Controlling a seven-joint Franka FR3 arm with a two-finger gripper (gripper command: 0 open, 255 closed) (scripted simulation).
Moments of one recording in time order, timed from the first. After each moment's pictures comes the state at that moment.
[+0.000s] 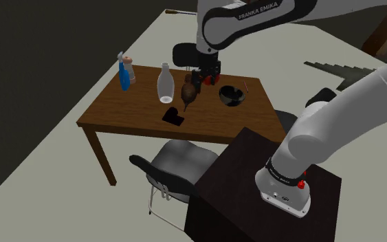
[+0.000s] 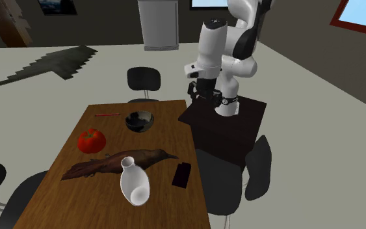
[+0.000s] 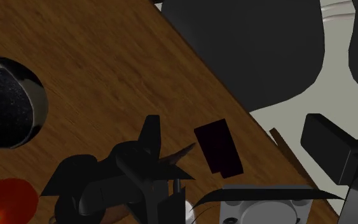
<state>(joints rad) -0.02 -0.38 0.02 -2.43 -0.06 2.00 0.14</state>
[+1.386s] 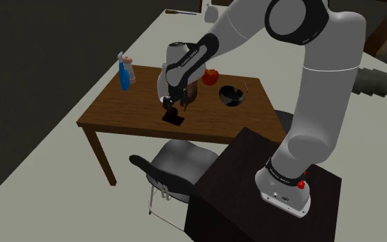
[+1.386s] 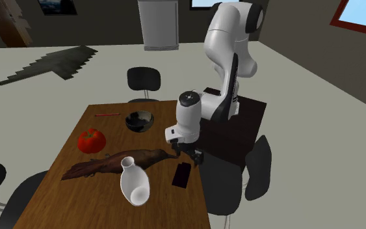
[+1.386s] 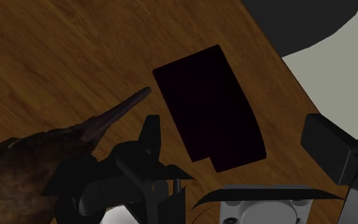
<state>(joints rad) -0.02 0.34 0.02 -2.14 -0.02 2.48 0.10</state>
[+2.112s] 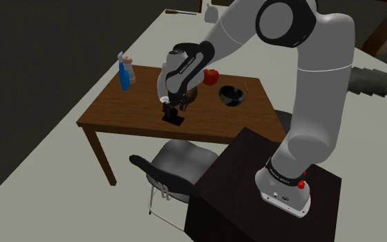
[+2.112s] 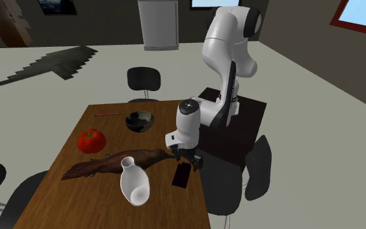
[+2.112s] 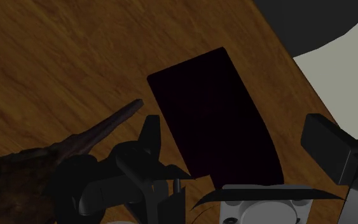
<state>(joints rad) -0.02 0.41 0.02 -2.14 -0.02 2.55 0.10</state>
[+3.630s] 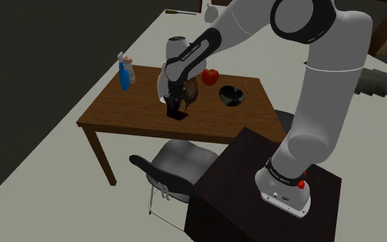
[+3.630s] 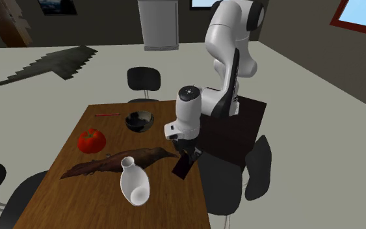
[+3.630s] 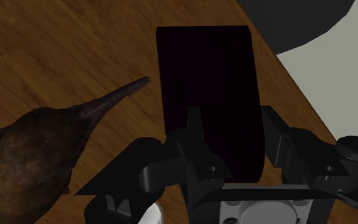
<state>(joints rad) -0.02 0.30 0.02 -2.13 -0.02 2.43 0.10</state>
